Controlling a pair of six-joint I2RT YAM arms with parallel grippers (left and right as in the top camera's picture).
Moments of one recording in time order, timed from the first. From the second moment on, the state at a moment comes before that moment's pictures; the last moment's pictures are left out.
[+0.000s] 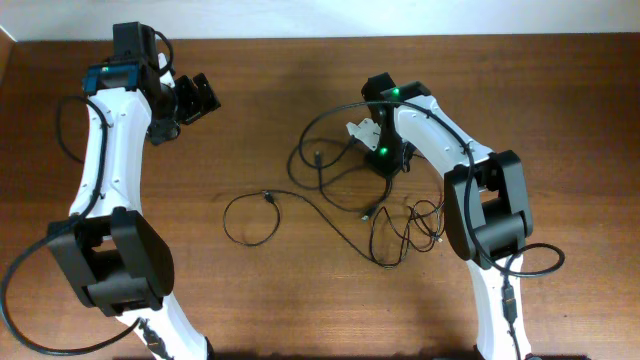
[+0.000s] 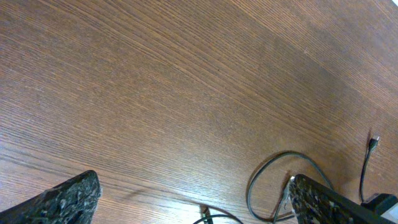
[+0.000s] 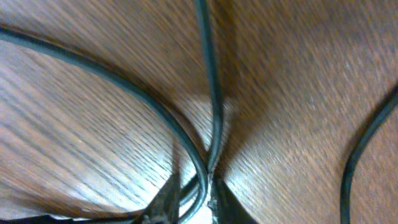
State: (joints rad) left arm 0.13 1.96 1.83 -1.06 0.17 -0.39; right arm 0.36 2.34 1.87 -1.13 -0.03 -0.46
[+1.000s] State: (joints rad) left arm 0.13 1.96 1.83 -1.06 0.17 -0.39; right arm 0.09 1.73 1.97 -1.05 -0.20 -0.11
